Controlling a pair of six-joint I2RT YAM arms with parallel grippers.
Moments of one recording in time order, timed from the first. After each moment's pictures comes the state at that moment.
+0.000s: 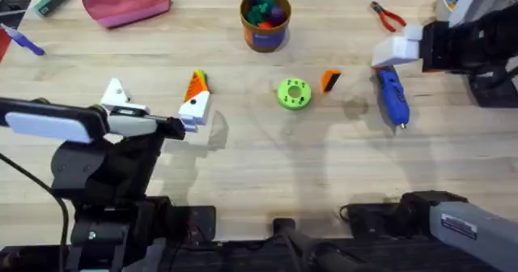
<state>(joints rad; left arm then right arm) 0.02 0.06 0.07 -0.09 0.17 -0.02 0.00 1.19 1.20 -1.14 -0.06 0.09</state>
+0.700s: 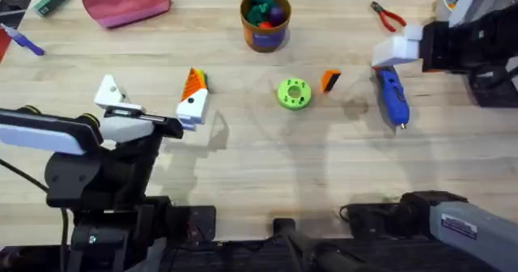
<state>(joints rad) 0.02 0.01 0.07 -0.06 0.17 -0.02 0.00 1.19 1.20 -1.14 -0.06 0.09</state>
